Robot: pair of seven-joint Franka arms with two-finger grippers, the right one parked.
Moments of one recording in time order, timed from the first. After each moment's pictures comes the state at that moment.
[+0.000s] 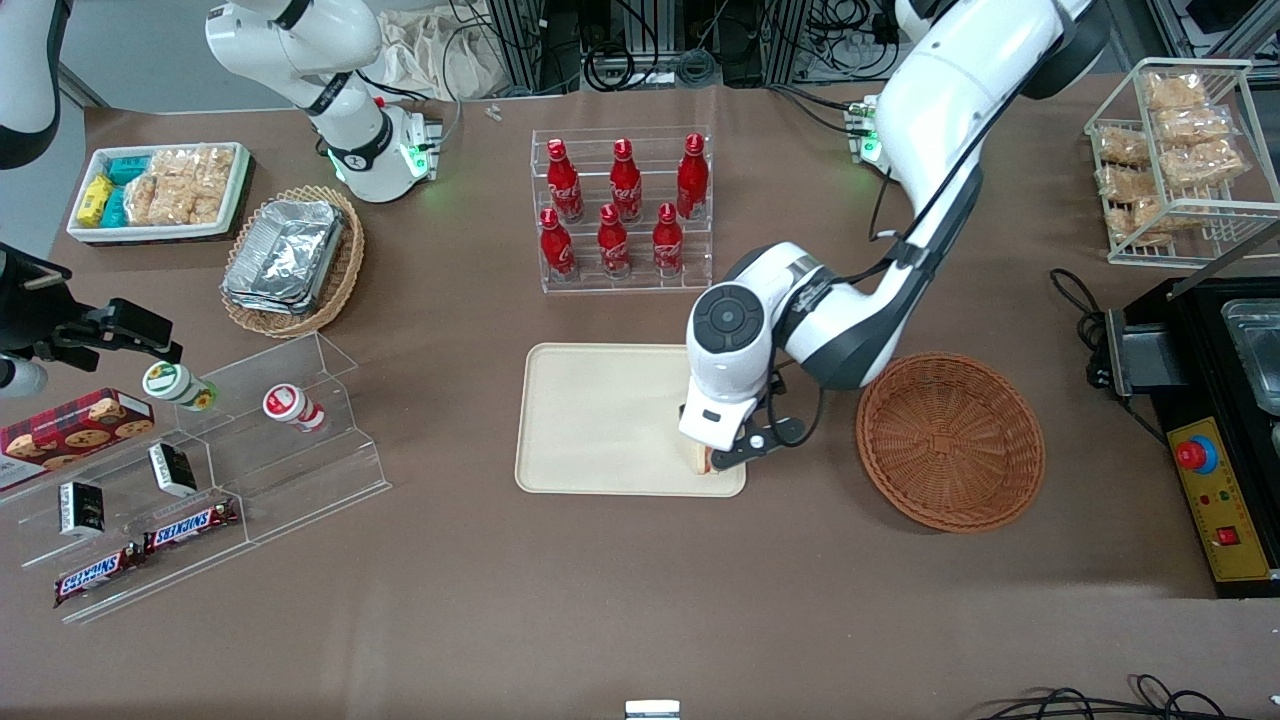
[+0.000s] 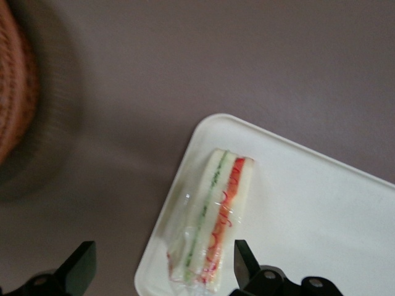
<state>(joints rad) -0.30 0.66 -0.41 -1.42 0.39 1.96 -1.18</state>
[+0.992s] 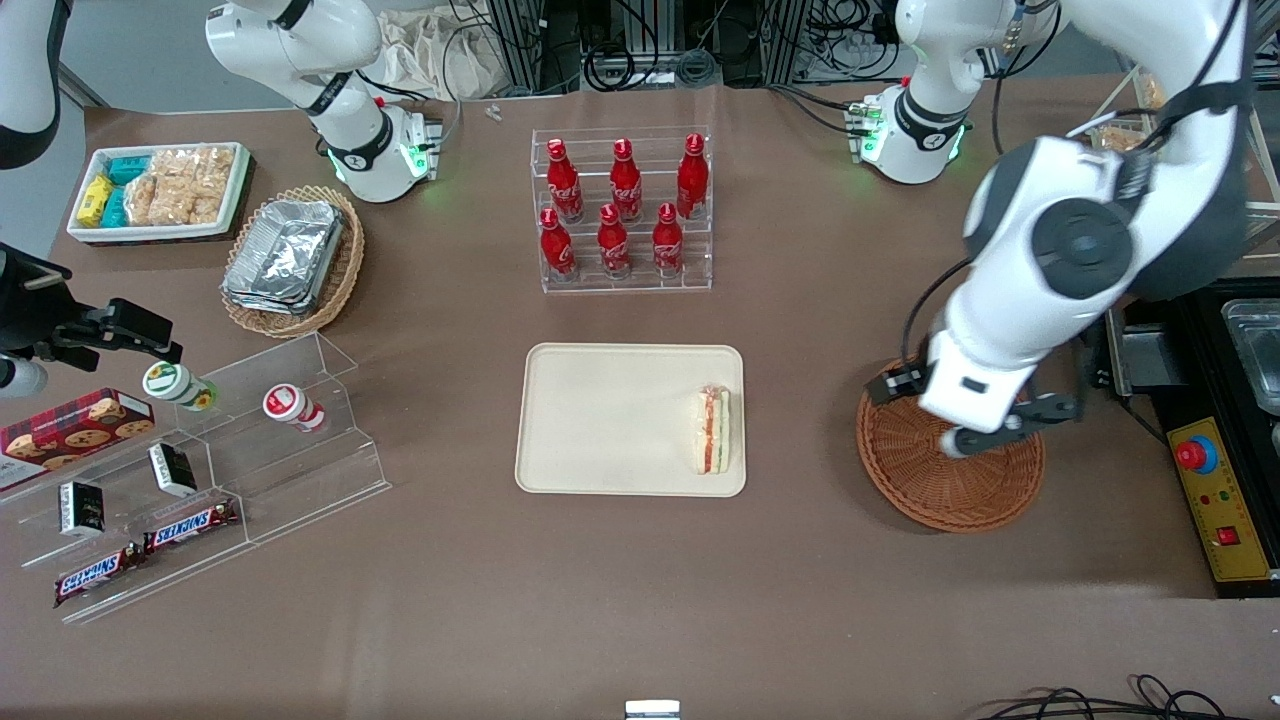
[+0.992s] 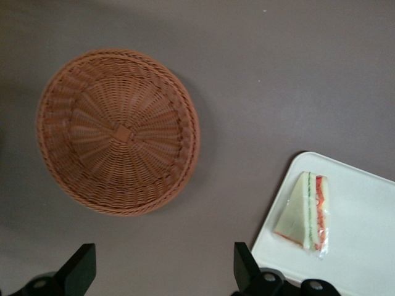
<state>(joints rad) 0.05 0.28 -0.41 -1.54 0.14 1.76 -0.68</state>
